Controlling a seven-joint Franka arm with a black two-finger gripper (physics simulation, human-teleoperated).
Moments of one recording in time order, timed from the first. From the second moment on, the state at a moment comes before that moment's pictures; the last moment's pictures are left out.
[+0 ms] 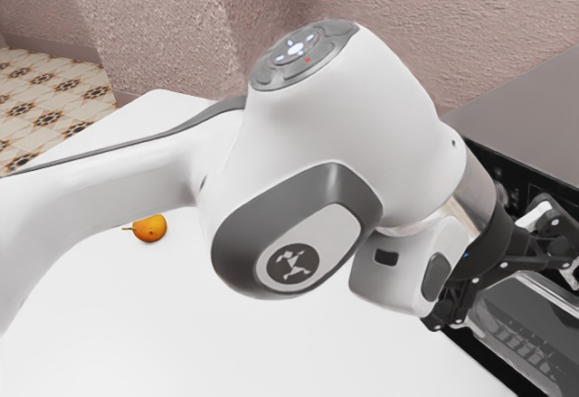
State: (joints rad) arm -0.09 -0.02 -0.51 -1.73 -0.04 2.21 1.81
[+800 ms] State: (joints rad) arm -0.68 -0.95 -0.35 -1.84 0.05 2.00 1.73
